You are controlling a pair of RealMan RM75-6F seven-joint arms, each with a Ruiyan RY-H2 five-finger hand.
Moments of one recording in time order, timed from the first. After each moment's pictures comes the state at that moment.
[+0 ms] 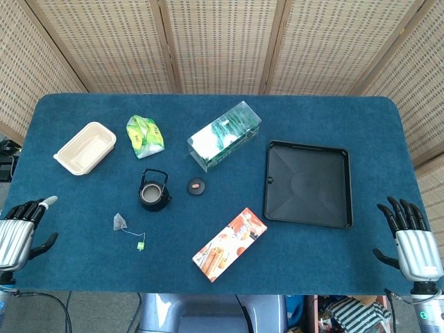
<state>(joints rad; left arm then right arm) -0.12 -1.16 -0.03 -1.59 1.59 1.50 0.13 0.07 -1.14 0.06 -1.60 -1.52 1.51 -0.10</state>
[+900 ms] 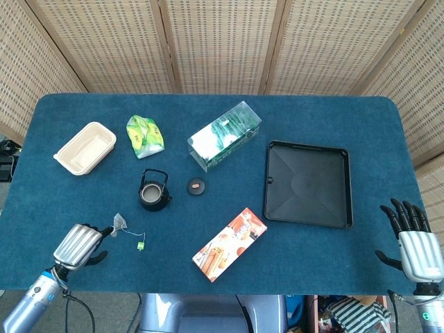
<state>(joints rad) -0.29 -1.25 0.05 -1.60 1.63 1.16 0.25 0.06 -1.13 0.06 -1.60 -1.50 1.49 -0.09</state>
